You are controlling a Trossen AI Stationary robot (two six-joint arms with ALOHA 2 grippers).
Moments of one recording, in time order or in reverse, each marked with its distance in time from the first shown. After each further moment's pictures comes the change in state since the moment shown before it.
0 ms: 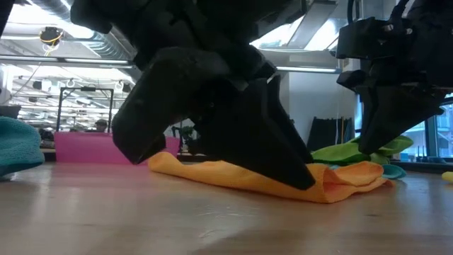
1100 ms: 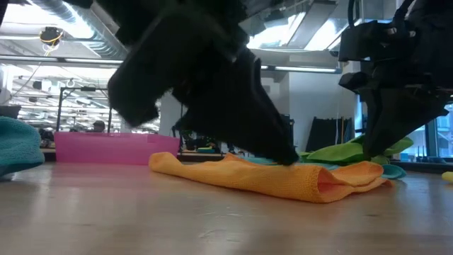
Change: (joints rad) left arm -0.042 -0.044 -0.001 -0.075 -0.120 -0.130; right arm 0.000 0.000 0.000 -0.022 -0.019 0.005
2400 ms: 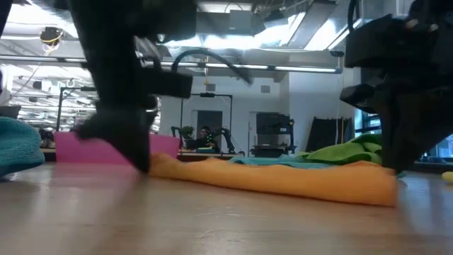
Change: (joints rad) left arm 0.158 -0.187 -0.179 -0.737 -0.049 -0.588; right arm 0.013 0.051 0.000 0.120 -0.141 -0.030
